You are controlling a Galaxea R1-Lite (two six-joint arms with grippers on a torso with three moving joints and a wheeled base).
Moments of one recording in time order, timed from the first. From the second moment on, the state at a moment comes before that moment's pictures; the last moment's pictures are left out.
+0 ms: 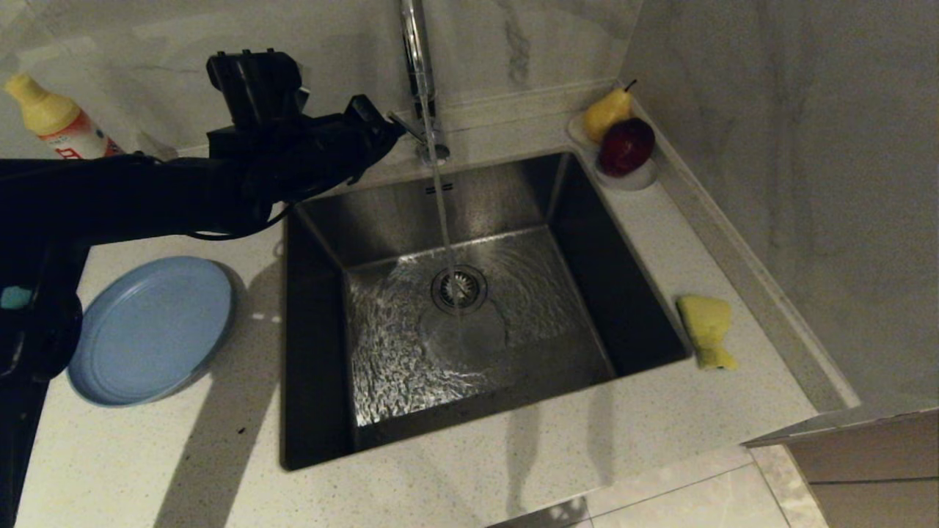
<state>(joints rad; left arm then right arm) -0.25 2.11 -1.87 -0.36 -0.24 -0.73 0.01 0.00 -0.02 0.03 0.01 -0.05</state>
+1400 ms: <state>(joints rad) -0.23 1.52 -1.33 -0.25 0.08 -0.39 0.01 0.00 -0.02 0.04 0.01 -0.05</state>
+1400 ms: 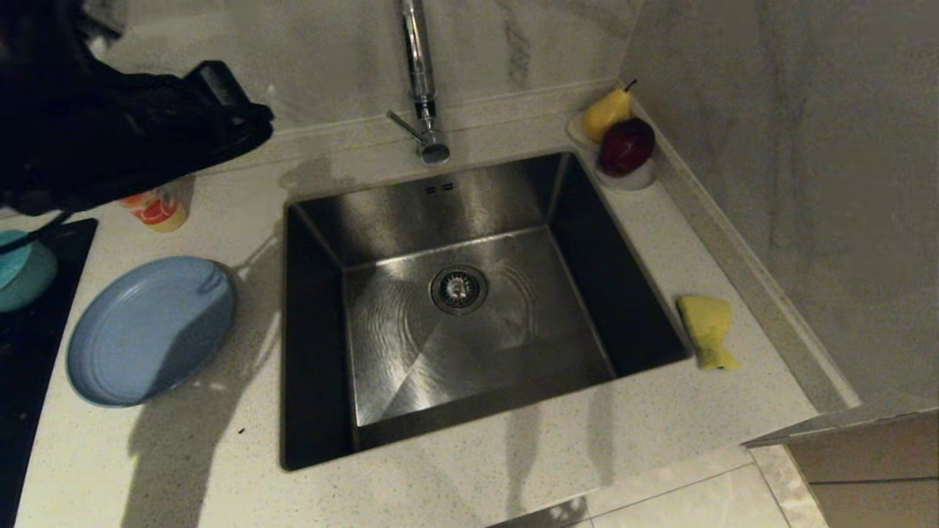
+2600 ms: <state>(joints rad) 0.04 1.26 -1.17 0.26 0.61 -0.23 0.01 0.00 -0.02 0.03 0.01 -0.05</state>
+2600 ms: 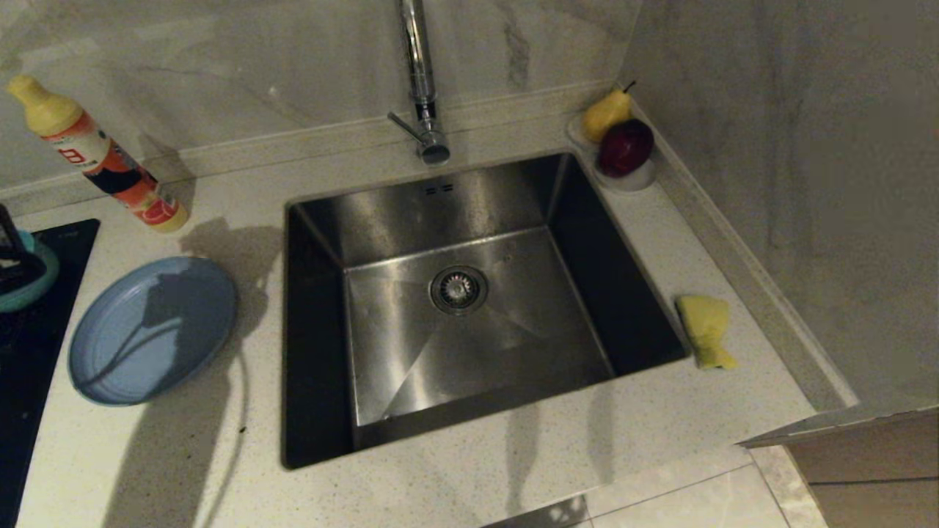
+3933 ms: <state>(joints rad) 0.64 1.75 -1.50 0.23 0.01 -0.29 0.01 0.00 -0.02 0.04 0.01 -0.05</state>
